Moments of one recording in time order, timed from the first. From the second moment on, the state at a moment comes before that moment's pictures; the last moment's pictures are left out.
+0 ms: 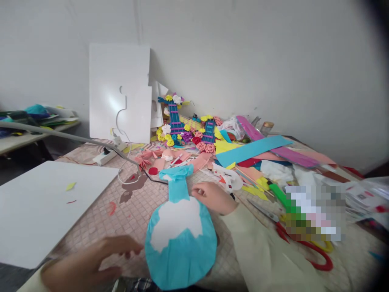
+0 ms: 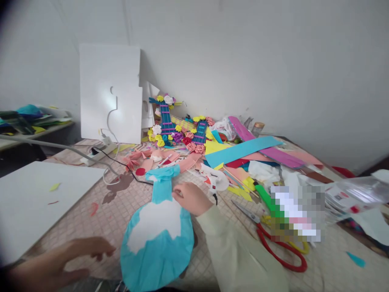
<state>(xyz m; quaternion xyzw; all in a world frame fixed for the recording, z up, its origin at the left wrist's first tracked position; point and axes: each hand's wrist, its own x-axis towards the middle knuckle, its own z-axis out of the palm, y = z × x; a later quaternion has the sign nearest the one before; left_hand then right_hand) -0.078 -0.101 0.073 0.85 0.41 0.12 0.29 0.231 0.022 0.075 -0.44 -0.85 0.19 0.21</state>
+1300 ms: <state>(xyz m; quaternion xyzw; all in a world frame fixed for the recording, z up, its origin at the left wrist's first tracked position) 0.034 0.080 0.050 0.82 0.53 0.19 0.10 0.227 0.058 0.035 -0.53 -0.59 0.46 0.41</state>
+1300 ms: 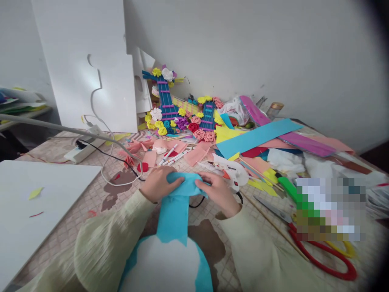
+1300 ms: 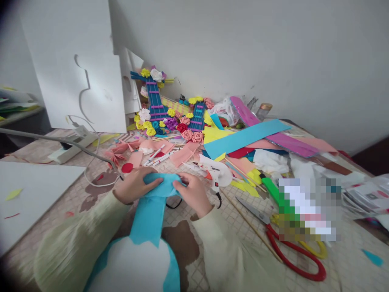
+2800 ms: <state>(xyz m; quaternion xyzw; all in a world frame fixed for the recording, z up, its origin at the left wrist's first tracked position) 0.047 0.055 0.039 0.81 0.45 0.36 0.10 0.223 0.050 0.031 -0.52 -0.62 0.50 0.31</state>
